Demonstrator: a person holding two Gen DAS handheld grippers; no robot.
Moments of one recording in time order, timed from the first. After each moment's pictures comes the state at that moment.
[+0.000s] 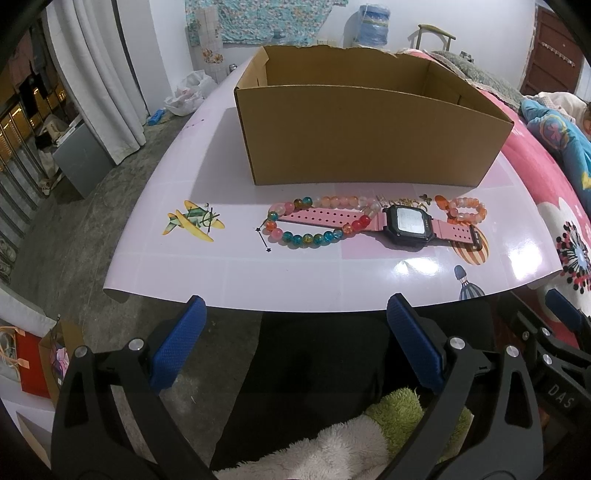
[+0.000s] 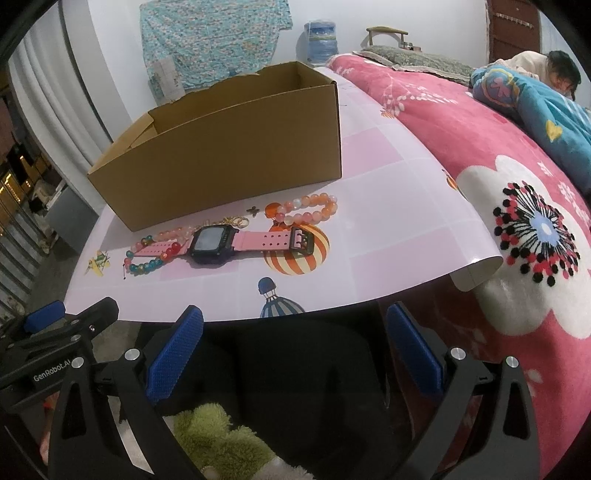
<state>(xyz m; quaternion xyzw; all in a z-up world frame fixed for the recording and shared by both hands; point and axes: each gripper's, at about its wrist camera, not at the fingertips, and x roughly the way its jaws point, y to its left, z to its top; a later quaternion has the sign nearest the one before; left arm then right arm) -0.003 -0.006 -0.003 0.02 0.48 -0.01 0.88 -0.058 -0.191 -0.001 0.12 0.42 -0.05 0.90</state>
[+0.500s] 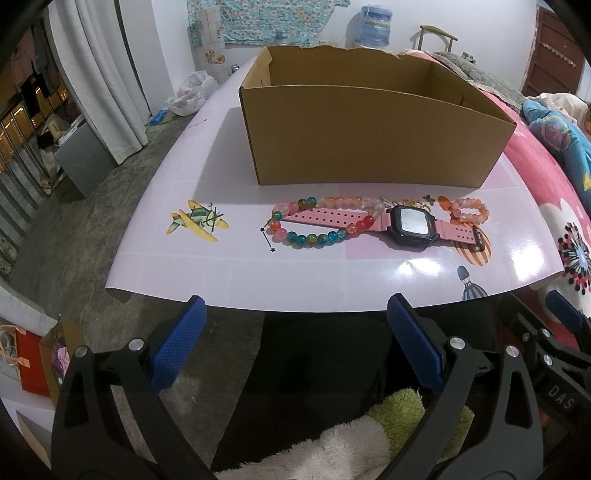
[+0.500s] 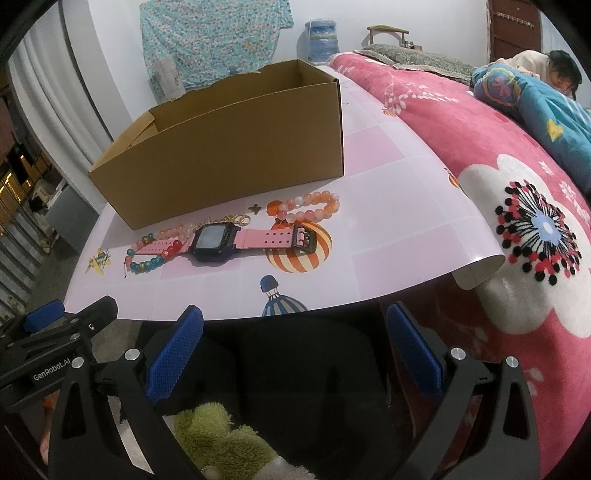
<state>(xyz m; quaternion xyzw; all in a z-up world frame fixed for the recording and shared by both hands) -0.003 -0.001 -0.001 0.02 0.48 -0.01 0.88 -0.059 -0.190 -0.002 0.12 0.42 -0.05 0.90</state>
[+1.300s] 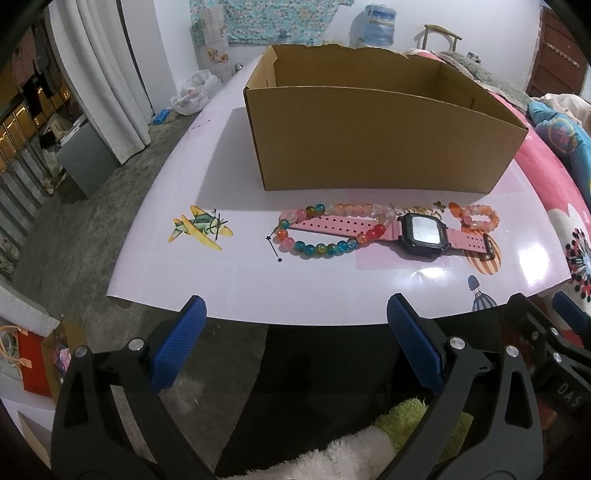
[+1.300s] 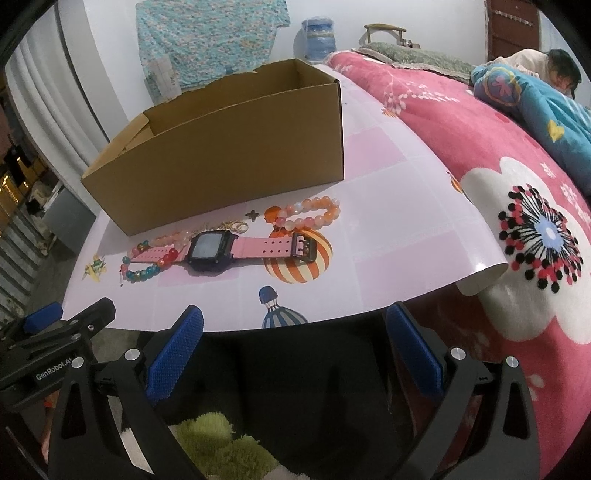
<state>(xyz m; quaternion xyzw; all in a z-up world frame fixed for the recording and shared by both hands) 0.010 0.005 -0.006 0.02 0.48 -0.01 0.88 -0.047 -0.191 -0.001 0.12 0.43 -0.06 0.89</state>
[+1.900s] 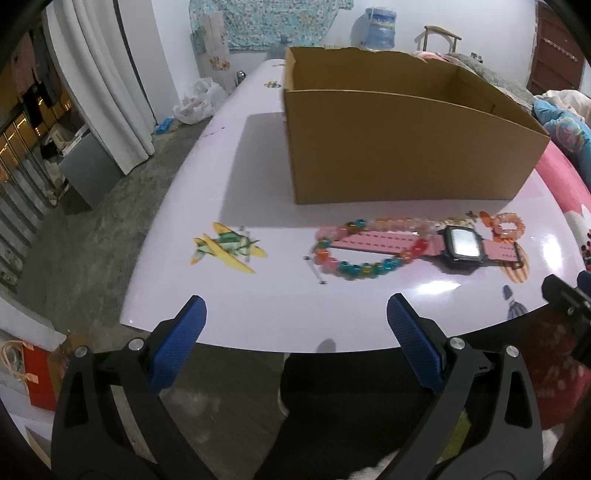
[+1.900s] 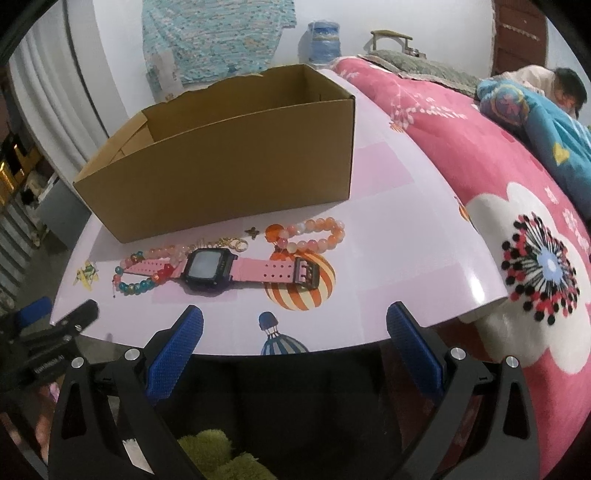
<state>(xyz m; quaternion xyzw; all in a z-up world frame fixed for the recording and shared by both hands) 0.028 0.039 -0.014 0.04 0.47 -0.01 0.88 -0.025 -0.188 0.006 0.09 0.43 -0.06 0.90</state>
